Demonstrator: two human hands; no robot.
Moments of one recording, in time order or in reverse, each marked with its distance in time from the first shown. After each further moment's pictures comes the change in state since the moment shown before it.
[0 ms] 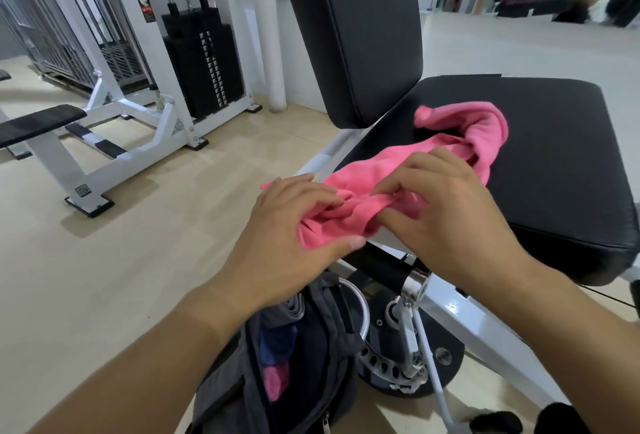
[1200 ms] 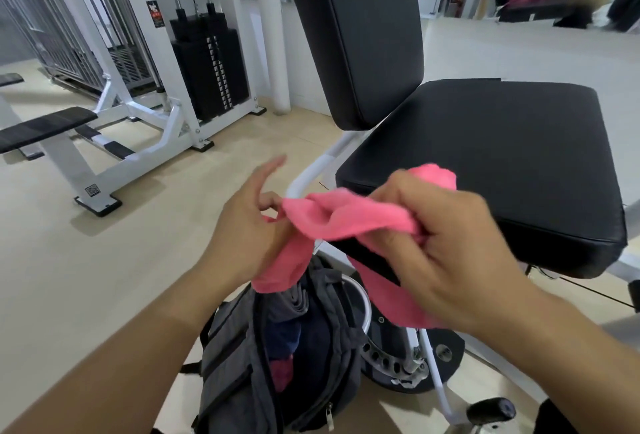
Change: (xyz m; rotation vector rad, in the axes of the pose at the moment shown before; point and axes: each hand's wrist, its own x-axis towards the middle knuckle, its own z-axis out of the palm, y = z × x) left_hand -0.007 -0.006 -0.026 -0.292 0.130 -0.372; right_hand -0.024 -0.055 -0.023 0.309 -0.001 -0.008
